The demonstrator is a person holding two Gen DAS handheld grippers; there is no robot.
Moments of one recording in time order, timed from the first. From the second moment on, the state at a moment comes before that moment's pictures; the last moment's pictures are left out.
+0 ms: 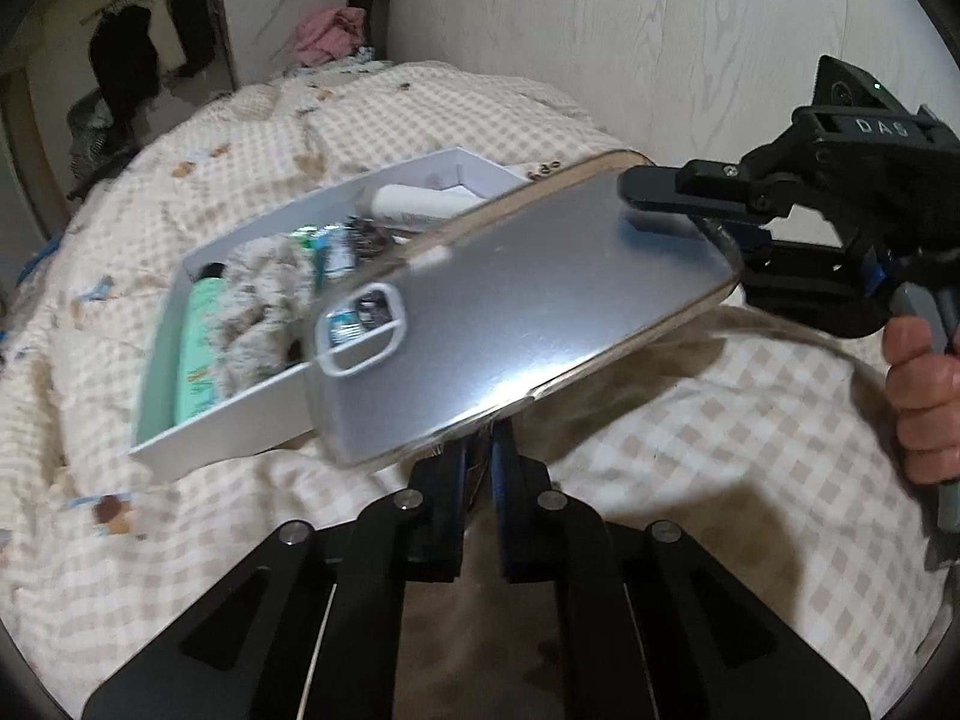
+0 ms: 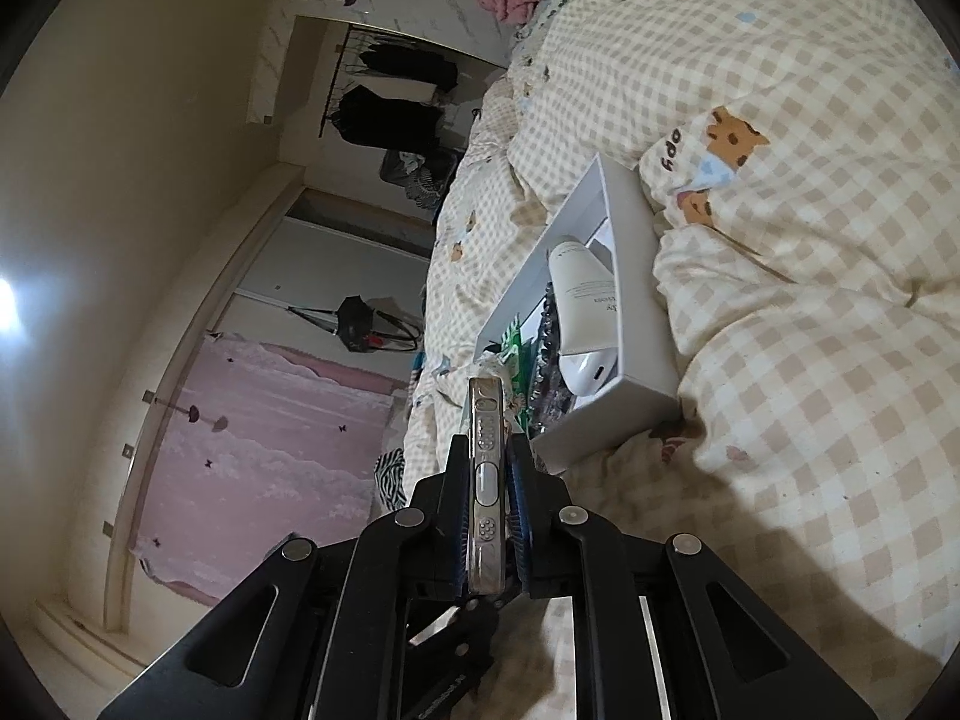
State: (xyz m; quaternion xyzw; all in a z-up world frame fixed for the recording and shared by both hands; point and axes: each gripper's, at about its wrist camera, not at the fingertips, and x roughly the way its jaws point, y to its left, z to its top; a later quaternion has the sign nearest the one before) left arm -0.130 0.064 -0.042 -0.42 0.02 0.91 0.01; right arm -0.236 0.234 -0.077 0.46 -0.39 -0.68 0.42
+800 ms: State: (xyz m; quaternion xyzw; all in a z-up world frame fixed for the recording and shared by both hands) left arm -0.086 -0.019 -0.014 -0.33 -0.21 0.92 -0.01; right arm -0.231 0.245 -0.100 0.41 -0.50 -0.62 0.44
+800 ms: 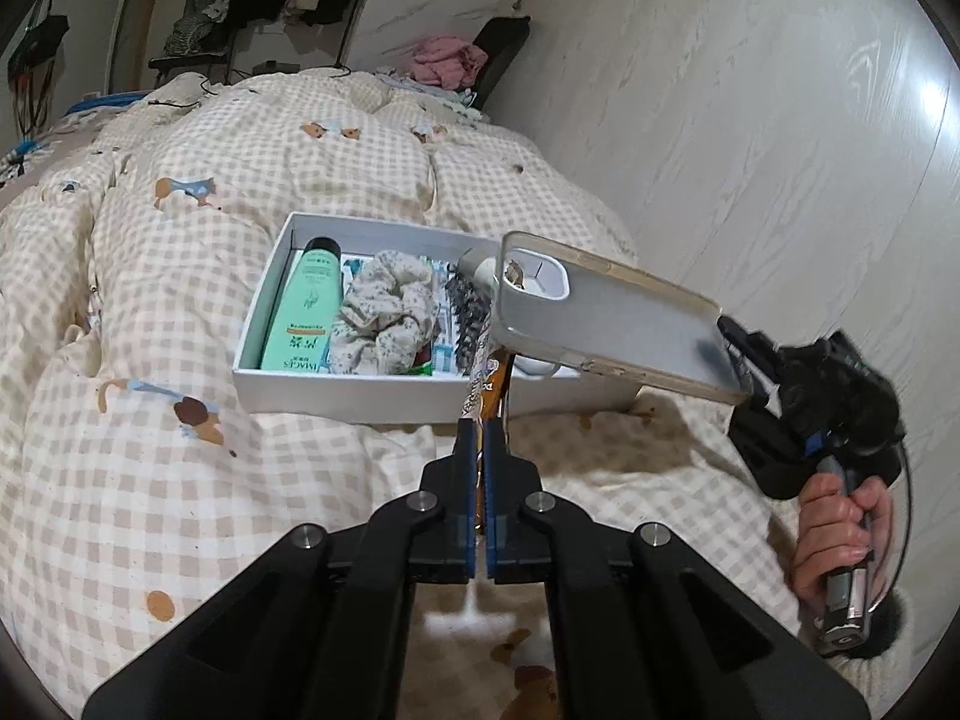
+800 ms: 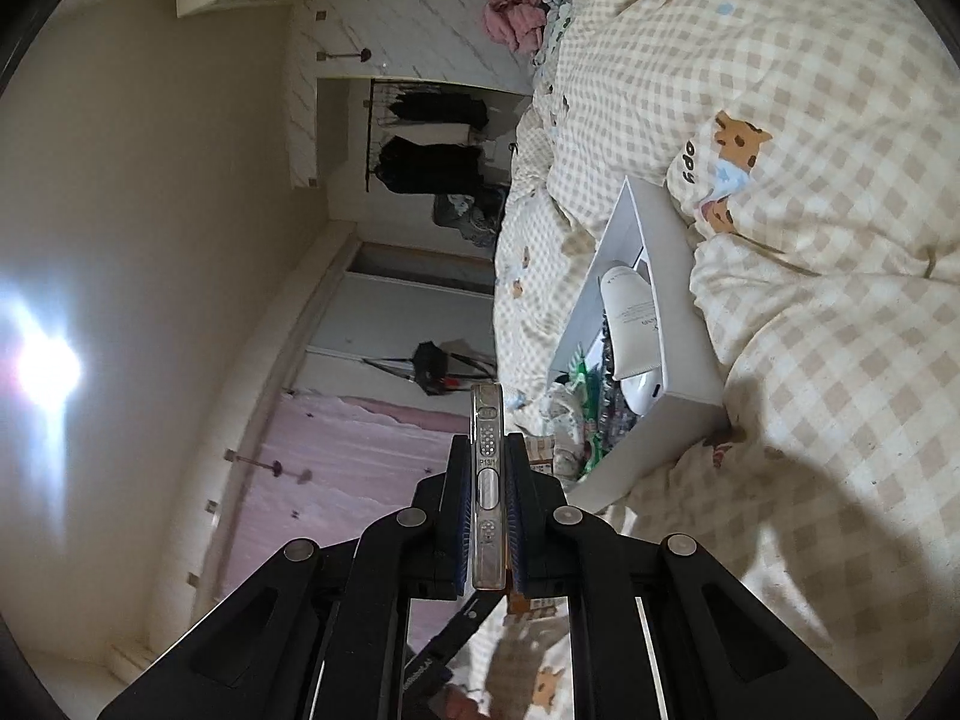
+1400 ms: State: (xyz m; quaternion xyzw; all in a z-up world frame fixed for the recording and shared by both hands) left arm -0.072 -0.034 0.002 -0.29 -0.26 0.92 -0.01; right arm -0.234 0.255 -0.131 0.37 -0.56 -0.57 0.47
